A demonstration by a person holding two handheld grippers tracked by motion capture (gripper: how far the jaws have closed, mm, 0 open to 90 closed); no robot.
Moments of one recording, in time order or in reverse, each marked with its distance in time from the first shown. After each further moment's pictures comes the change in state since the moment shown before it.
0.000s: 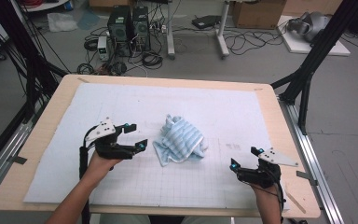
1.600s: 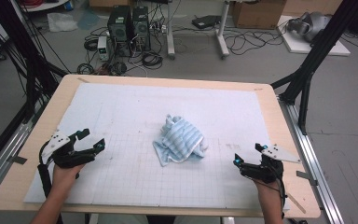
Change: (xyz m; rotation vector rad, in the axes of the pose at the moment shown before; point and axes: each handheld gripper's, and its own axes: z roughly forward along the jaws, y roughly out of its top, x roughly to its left) left arm 0.050 -0.051 -0.100 -0.084 0.371 -0.052; right arm -0.014 0.002 0.005 -0.012 -0.048 0.000
